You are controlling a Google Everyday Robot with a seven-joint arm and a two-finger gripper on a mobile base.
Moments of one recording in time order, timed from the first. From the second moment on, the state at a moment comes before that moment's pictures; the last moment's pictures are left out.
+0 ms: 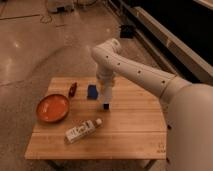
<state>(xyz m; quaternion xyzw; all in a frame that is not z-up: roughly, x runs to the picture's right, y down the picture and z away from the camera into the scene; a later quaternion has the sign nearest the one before) -0.009 -0.005 0.791 -0.12 -0.27 -0.84 0.46</state>
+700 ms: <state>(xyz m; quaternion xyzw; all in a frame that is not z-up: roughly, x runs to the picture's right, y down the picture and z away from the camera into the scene) 0.003 0.002 0.807 -0.12 -0.28 -0.83 0.47</state>
